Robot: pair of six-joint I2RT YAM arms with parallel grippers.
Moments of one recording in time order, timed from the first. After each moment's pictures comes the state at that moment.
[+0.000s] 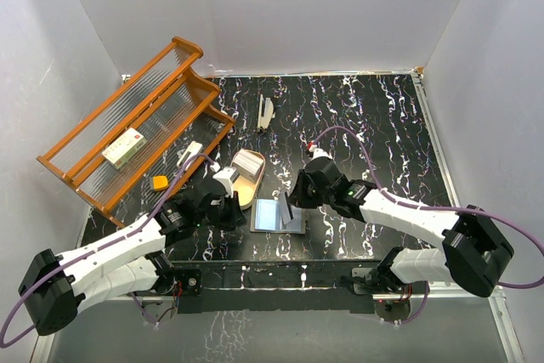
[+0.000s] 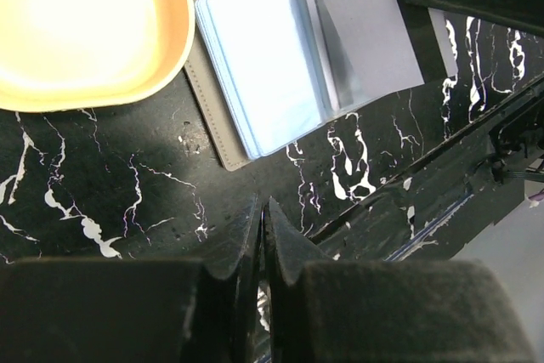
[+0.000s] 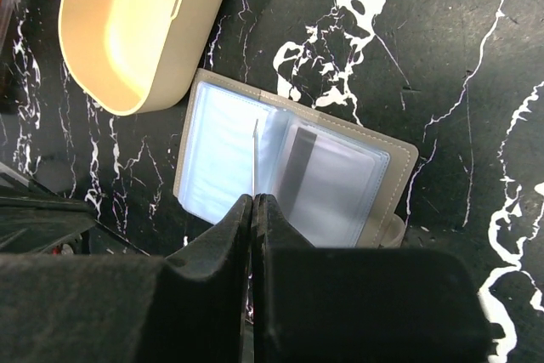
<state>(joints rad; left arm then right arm) -0.86 0.91 0.53 -0.39 0.05 -0.63 0.80 1.24 0.68 -0.18 -0.01 0.76</state>
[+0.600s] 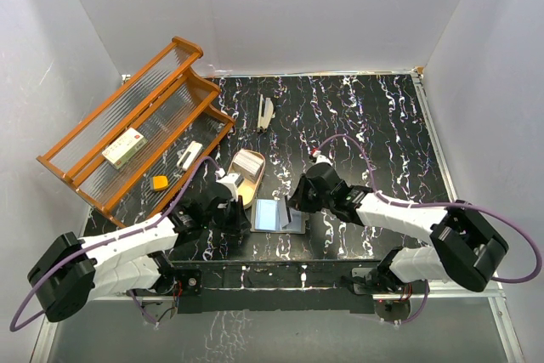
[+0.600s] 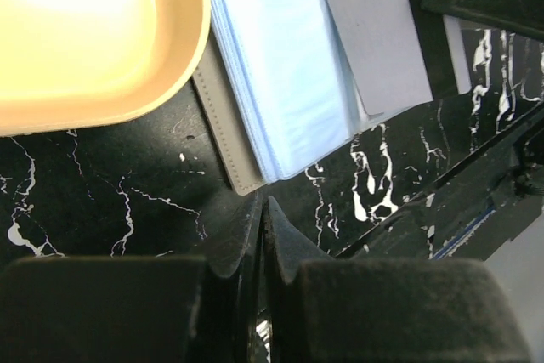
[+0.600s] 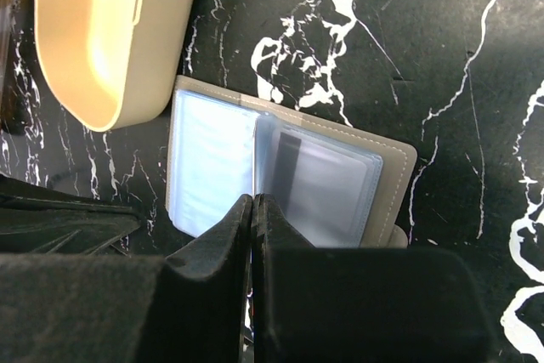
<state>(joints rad) -0.86 1.03 0.41 -0.16 0.07 -0.67 0.78 1.29 0.59 -0.04 -0.03 0.85</state>
